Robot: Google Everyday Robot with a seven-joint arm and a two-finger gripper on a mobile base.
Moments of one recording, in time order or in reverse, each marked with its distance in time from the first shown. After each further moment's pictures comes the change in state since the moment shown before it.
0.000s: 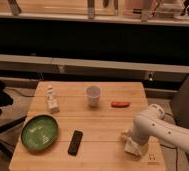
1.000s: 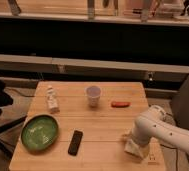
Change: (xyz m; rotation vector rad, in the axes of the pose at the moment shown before) arm -0.002 0.012 0.003 -0.014 -0.018 0.007
